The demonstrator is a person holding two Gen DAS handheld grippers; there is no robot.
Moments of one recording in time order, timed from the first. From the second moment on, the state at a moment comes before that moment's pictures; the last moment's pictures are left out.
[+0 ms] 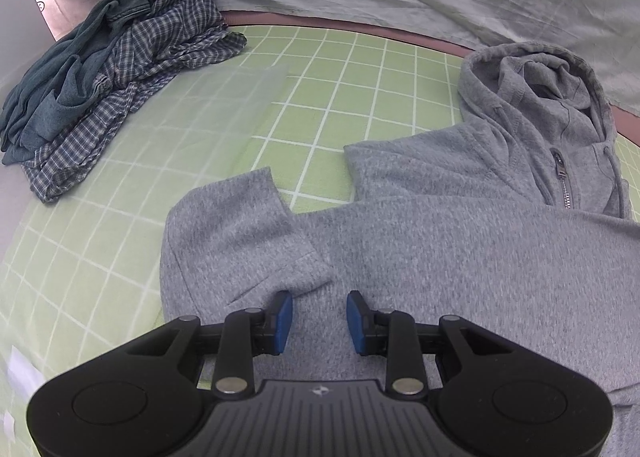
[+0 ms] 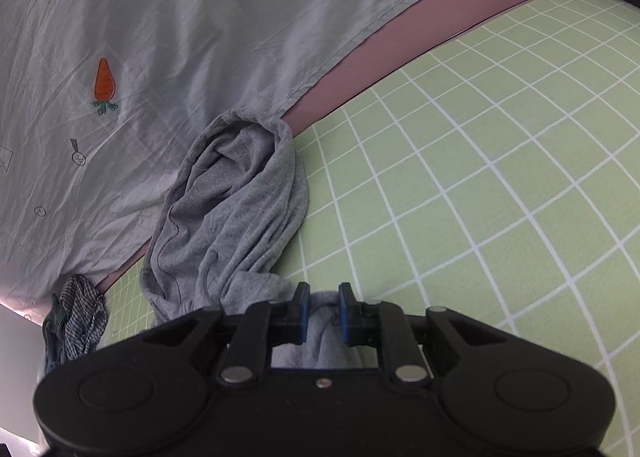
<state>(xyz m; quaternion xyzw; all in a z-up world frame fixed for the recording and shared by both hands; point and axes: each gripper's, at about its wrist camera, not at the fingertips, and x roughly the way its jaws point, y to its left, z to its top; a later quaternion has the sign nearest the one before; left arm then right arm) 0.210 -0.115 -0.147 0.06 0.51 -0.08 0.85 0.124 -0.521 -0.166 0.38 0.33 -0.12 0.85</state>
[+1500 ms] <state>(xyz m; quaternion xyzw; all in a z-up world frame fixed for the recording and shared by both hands) 0.212 -0.113 -0.145 0.05 0.51 -0.08 0.85 0.132 -0.555 -0.179 0.51 0.27 -0.11 0.81</state>
